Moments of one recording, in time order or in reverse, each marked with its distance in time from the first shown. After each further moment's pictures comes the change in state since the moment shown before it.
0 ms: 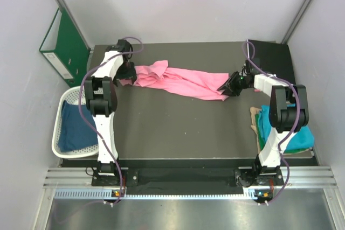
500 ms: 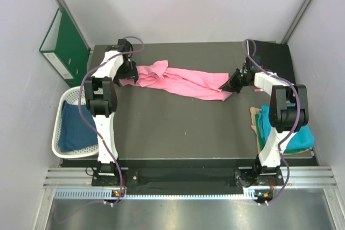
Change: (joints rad) left arm -0.005 -0.012 0.002 0.003 0.070 0.005; right arm 0.001 0.004 0.035 -0.013 0.023 0.000
